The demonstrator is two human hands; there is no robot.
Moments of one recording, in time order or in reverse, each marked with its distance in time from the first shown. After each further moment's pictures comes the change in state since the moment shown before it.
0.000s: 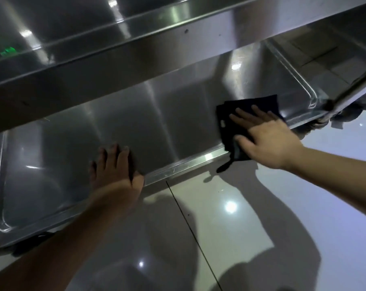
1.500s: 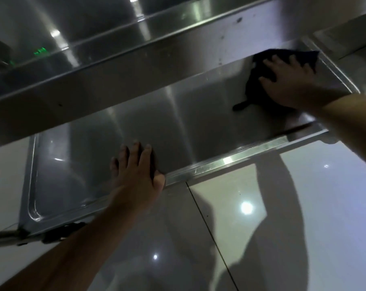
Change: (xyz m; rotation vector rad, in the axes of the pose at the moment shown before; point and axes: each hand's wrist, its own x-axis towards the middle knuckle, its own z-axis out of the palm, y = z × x) left_hand 0.005 -0.010 0.007 0.067 -0.076 0.013; right_hand 0.138 0.035 -0.026 0.104 0.136 0.214
